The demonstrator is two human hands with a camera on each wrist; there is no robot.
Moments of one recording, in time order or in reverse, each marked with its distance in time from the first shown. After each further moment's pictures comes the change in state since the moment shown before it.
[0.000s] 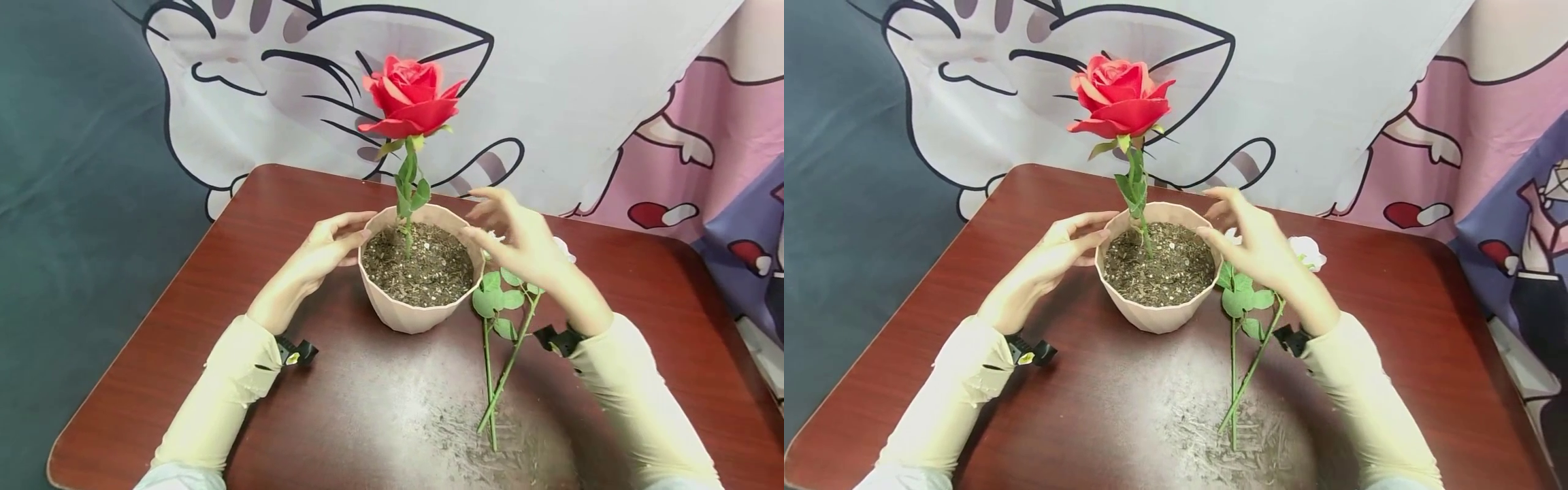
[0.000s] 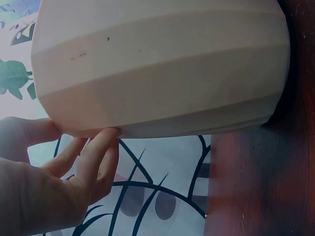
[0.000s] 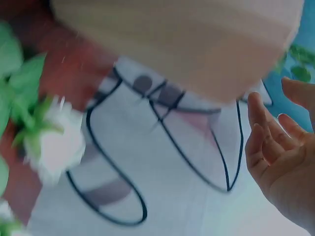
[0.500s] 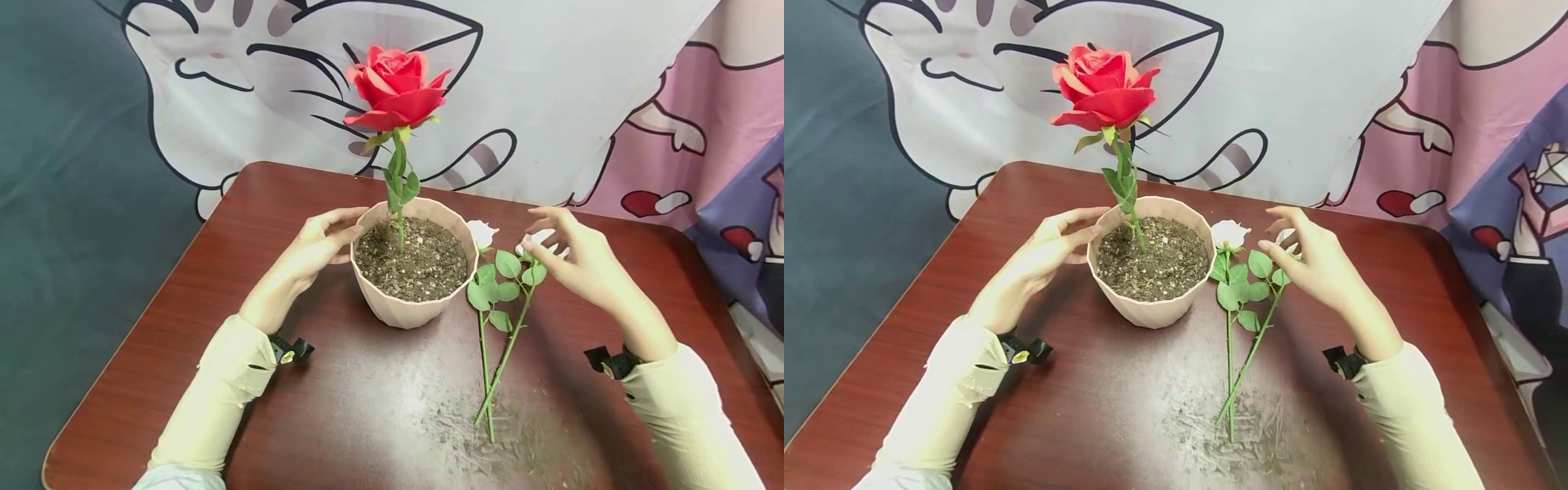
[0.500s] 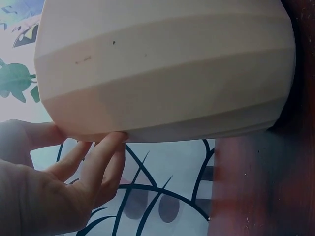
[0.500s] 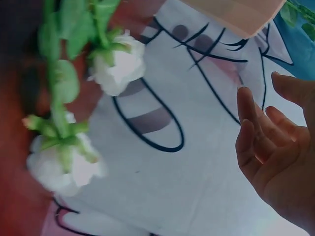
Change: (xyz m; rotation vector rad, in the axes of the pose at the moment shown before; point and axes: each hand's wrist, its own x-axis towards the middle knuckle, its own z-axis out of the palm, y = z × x) left_hand 0.003 0.000 -0.001 0.020 0.002 -0.009; right_hand -0.064 0.035 -0.040 -0.154 0.013 0.199
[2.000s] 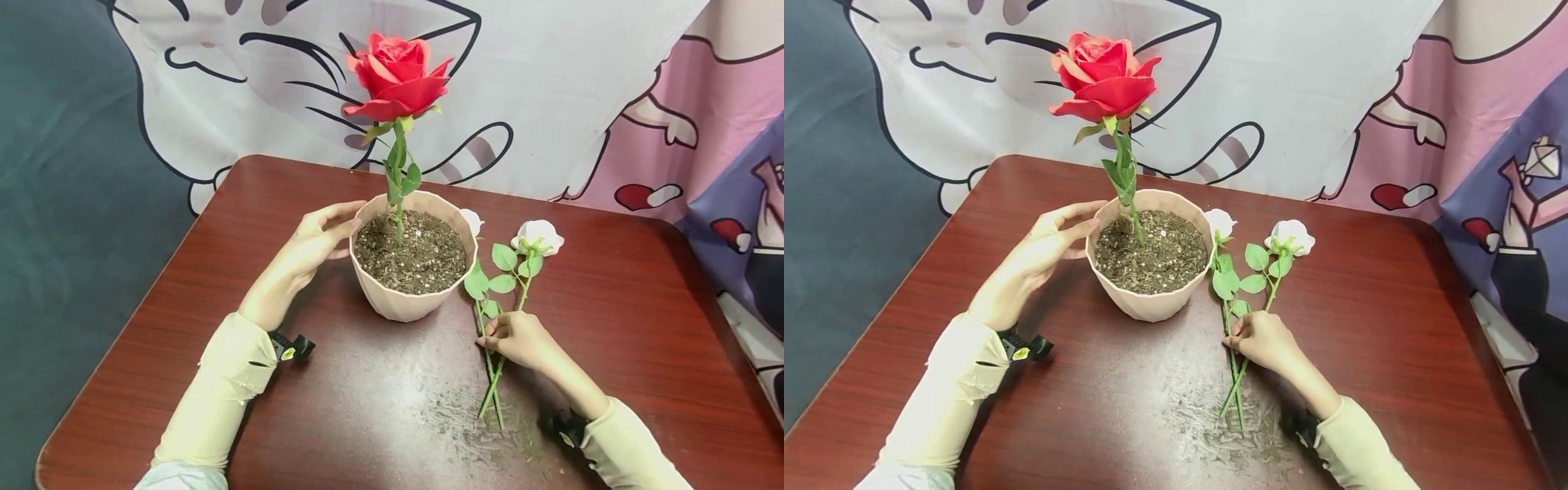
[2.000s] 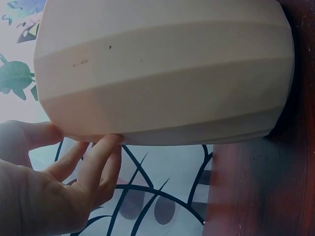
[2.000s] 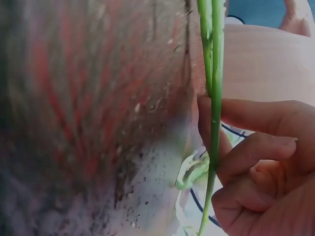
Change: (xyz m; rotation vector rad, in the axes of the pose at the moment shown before) left_hand 0.001 -0.005 -0.002 -0.051 0.009 -0.020; right_hand -0.077 -0.020 0.091 0.073 -0.452 0.458
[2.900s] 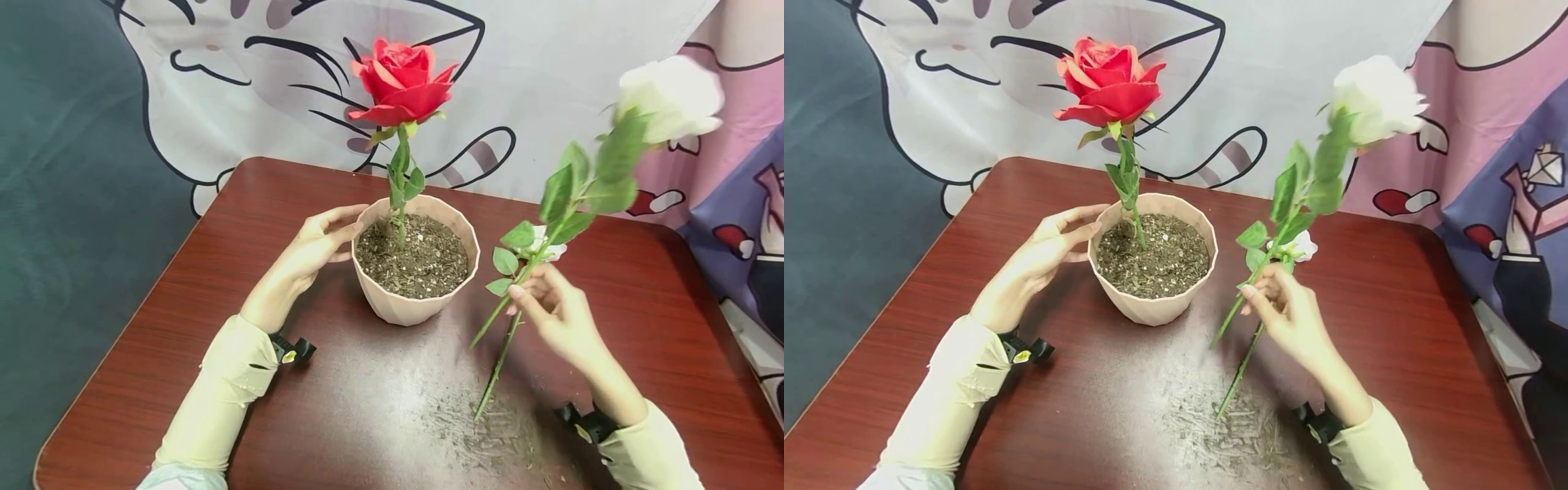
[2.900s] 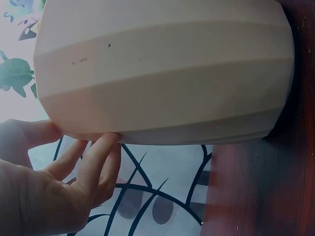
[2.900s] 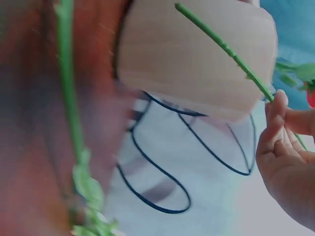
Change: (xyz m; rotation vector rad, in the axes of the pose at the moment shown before) left_hand -0.001 -0.001 0.001 -0.018 -0.001 0.007; right_hand -0.015 -0.030 -0.047 0.365 0.481 -0.465
